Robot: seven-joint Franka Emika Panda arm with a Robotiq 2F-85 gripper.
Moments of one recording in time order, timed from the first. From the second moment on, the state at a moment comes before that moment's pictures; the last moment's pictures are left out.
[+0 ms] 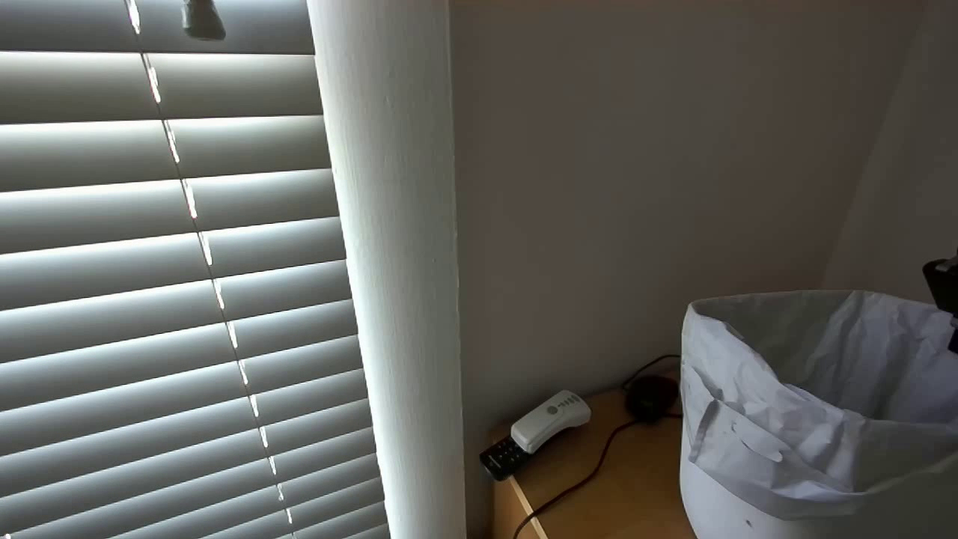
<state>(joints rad) -0.12 -0.22 -0.15 -2.28 -0.02 1.97 0.00</state>
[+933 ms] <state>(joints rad) -0.12 -0.25 -0.08 -2.29 0.00 1.97 0.44</state>
